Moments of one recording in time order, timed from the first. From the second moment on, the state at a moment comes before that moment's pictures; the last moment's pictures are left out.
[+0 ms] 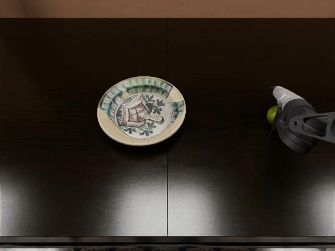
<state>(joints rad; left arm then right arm) -0.06 0.00 -0.12 -0.18 -0.10 -0.07 -0.23 1.35 -0.53 -0.44 1.29 -0.65 -0.54 -0.61</state>
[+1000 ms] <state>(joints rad) -0.08 0.00 -0.12 -0.18 -0.10 -0.07 -0.23 1.34 -0.57 -0.45 1.29 -0.63 -0.54 -0.61</state>
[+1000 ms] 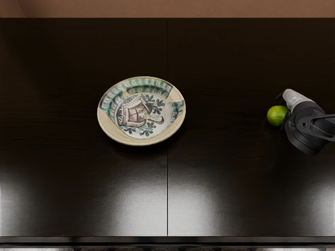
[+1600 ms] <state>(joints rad) -0.08 0.00 -0.13 -0.18 -0.10 -0.07 -0.23 1.34 -0.56 -0.45 1.28 -0.63 -0.54 -0.61</state>
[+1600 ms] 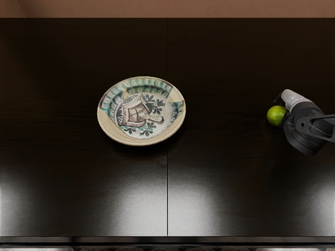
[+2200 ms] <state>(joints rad) -0.07 0.00 -0.13 -0.18 -0.10 -0.07 -0.23 1.34 -0.55 -0.45 1.28 -0.64 -0.54 -0.61</state>
